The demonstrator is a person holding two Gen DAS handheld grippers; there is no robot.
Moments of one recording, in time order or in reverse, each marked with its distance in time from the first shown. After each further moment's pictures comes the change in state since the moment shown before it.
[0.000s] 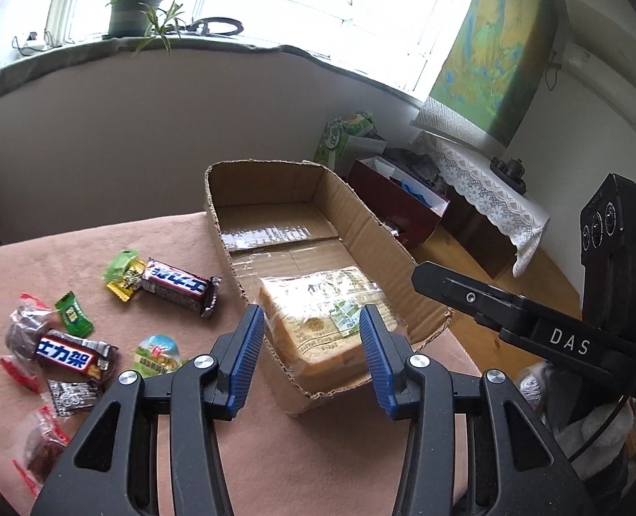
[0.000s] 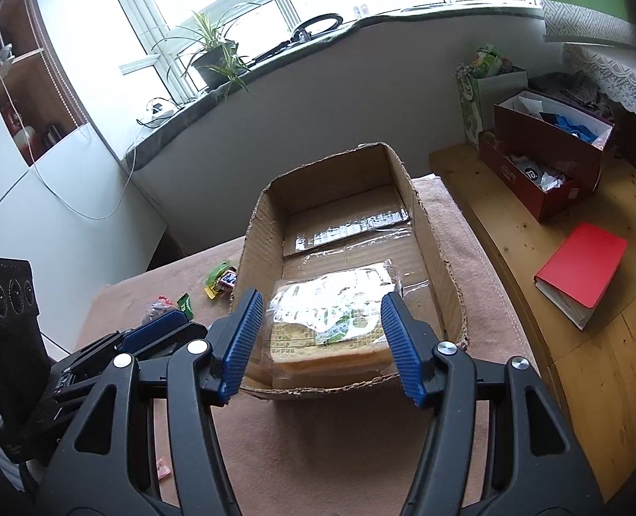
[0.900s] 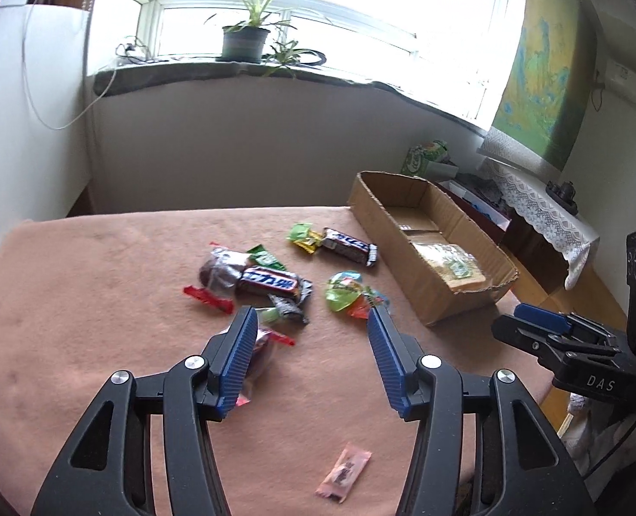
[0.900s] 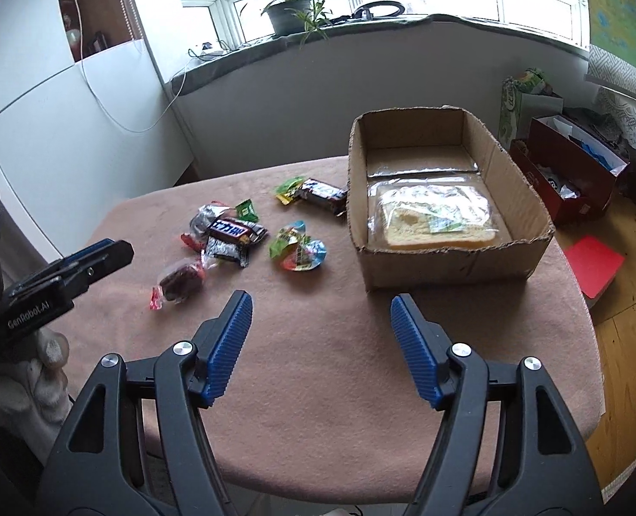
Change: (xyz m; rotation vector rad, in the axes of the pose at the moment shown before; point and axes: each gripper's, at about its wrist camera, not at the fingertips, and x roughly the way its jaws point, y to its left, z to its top) left arm -0.120 0.093 -0.065 -0.067 -0.096 0.234; right arm -0.019 0.104 -0.094 -0.212 0.077 -0.019
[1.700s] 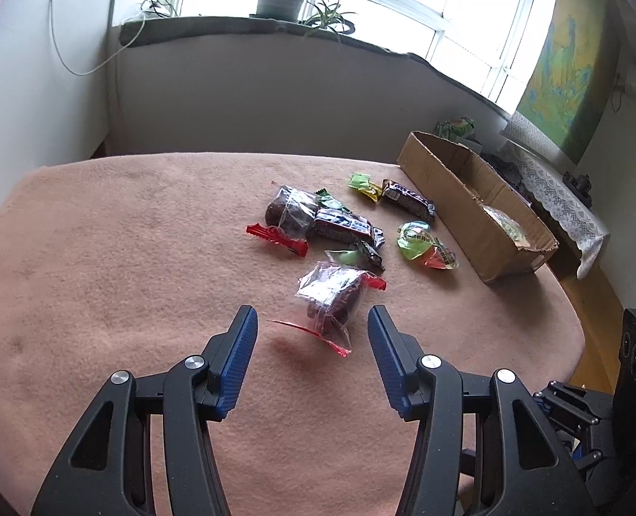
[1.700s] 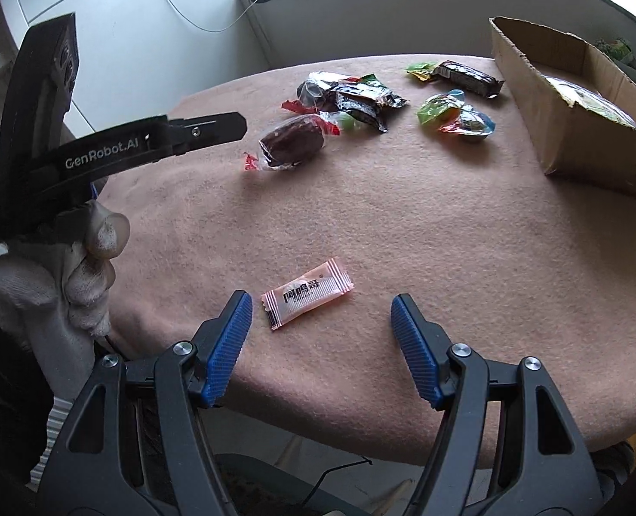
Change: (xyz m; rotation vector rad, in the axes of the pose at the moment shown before) left arm 0.023 0.062 -0.028 -0.037 0.106 0.000; right arm 0.057 0.085 -0.078 -0.126 0.214 0.185
